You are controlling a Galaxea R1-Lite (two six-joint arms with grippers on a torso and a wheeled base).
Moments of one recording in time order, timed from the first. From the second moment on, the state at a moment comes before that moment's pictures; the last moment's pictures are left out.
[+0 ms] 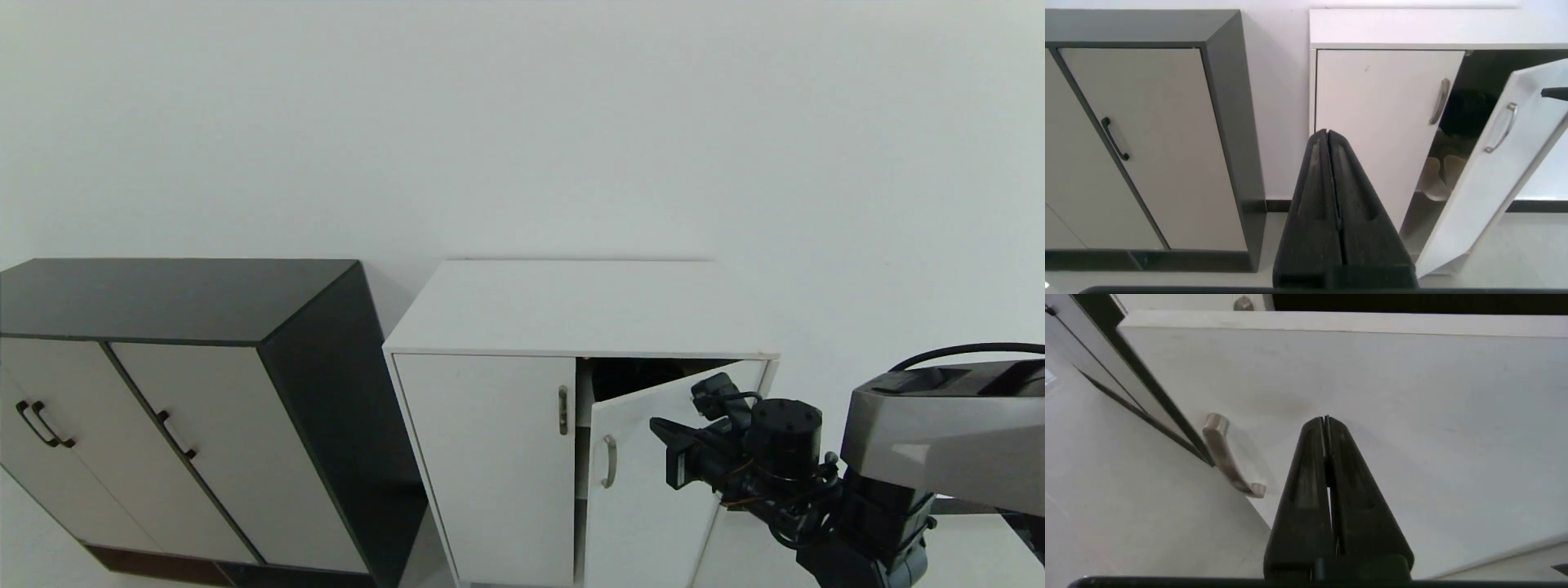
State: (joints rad) left arm 0.00 0.00 0.00 0.00 0.00 0.00; right arm 0.50 2.29 -0.59 -1.52 0.07 0.07
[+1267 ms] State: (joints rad) left arm 0.00 0.00 0.00 0.00 0.01 0.00; right arm 0.47 2.39 -0.87 -1.34 0.06 0.07
